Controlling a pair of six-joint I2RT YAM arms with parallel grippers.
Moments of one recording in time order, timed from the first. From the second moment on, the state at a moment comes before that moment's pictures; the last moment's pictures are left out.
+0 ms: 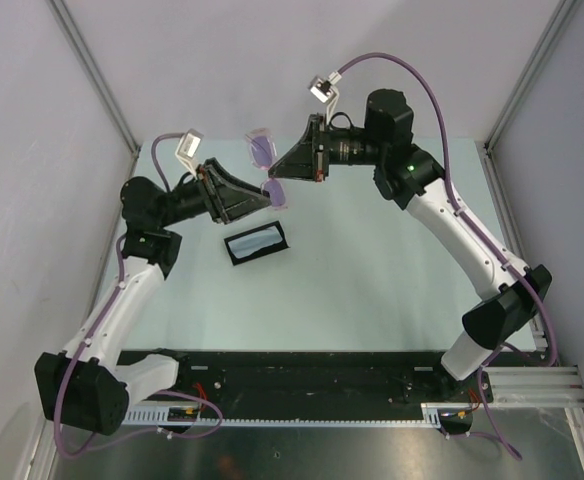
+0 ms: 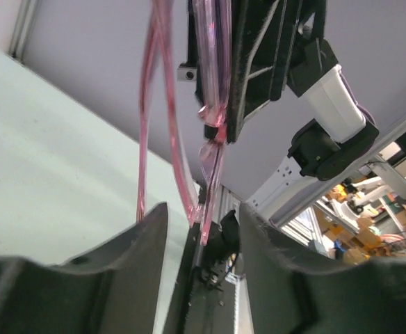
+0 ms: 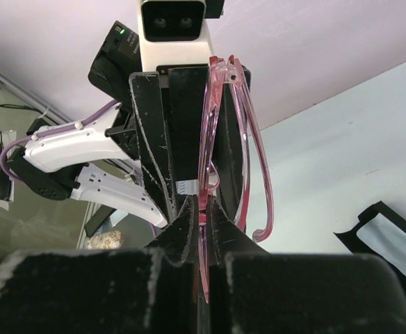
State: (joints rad) left arm -0.21 1.10 0.95 0.52 1.05 -0.94; right arm 0.60 1.64 1.83 -0.18 -0.92 0.54
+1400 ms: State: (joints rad) left arm -0.05 1.81 1.11 -0.18 0.01 -0.61; right arm 0.53 1.58 1.46 -0.24 -0.62 0.53
